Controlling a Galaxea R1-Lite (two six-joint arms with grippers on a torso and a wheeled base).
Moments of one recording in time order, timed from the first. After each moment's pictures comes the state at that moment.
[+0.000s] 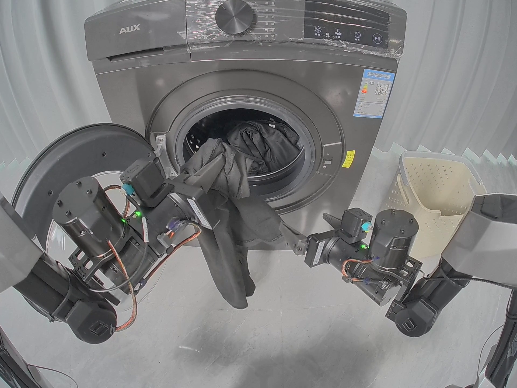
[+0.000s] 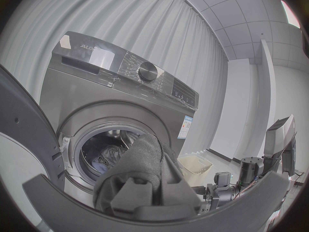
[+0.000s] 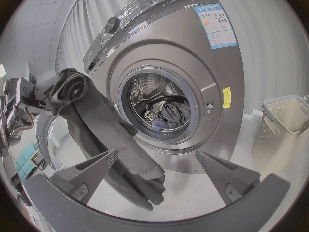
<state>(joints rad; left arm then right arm) -0.59 1.82 -0.57 -1.55 0.02 -0.14 0.67 2.10 -0.67 -1.40 -0.16 0.21</state>
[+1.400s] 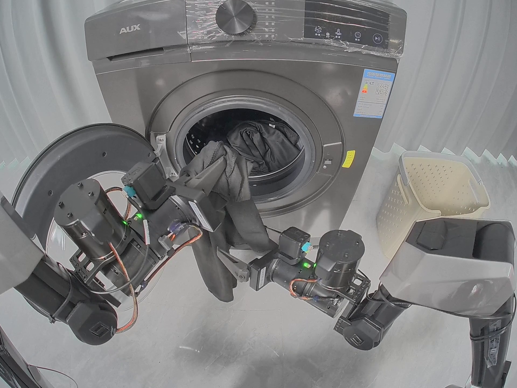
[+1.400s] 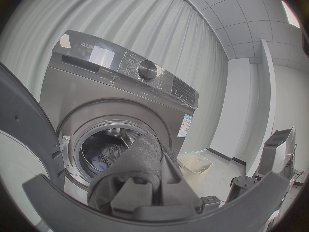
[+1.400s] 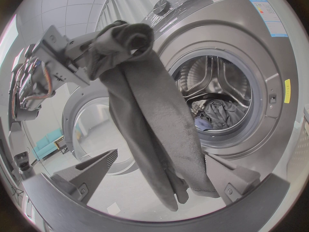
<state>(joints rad) -0.60 1.82 -0.57 -1.55 0.02 -0.14 0.79 2.33 -0.89 -1.48 0.04 0.11</state>
